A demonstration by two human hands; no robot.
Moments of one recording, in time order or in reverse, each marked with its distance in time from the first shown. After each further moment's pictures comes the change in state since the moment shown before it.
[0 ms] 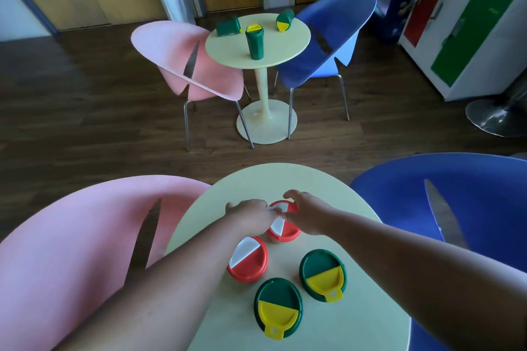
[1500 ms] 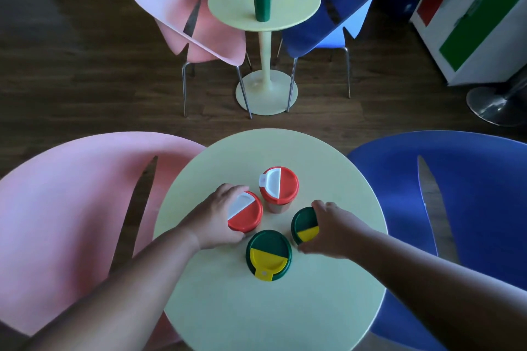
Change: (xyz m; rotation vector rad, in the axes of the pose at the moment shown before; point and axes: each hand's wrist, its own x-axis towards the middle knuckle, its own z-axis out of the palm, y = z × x) left_hand -0.069 -0.085 0.080 -0.311 0.301 0.317; right_hand -0.103 0.041 0.032 -0.302 -0.050 0.080
